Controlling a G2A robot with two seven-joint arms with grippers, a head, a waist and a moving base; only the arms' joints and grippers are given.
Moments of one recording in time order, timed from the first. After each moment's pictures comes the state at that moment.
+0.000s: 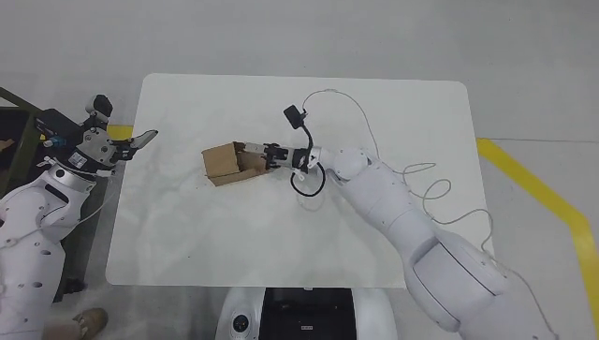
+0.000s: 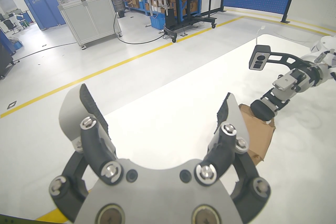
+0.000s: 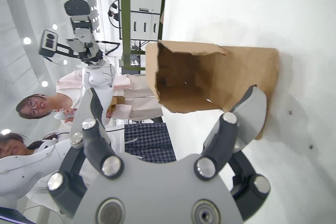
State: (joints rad) left arm 1.59 -0.86 -1.85 -1.52 1.17 -0.70 0.38; right arm -0.64 -1.70 0.68 -0.48 0.29 -0.57 0.76
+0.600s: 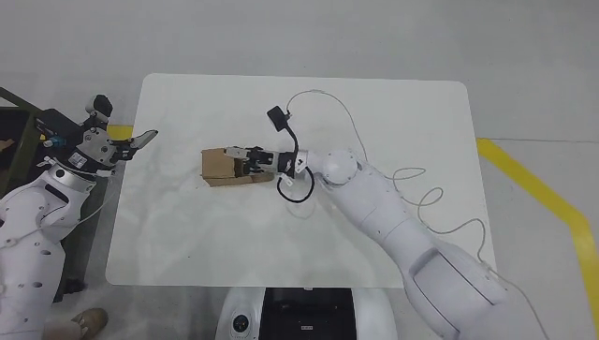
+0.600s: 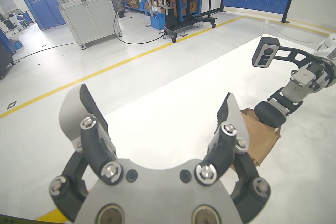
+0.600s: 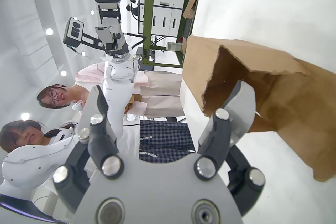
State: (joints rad) left arm 1.59 -0.86 -1.85 -1.52 1.17 -0.70 0.38; right arm -0.69 -1.70 0.69 -0.62 0.29 -0.52 0.79
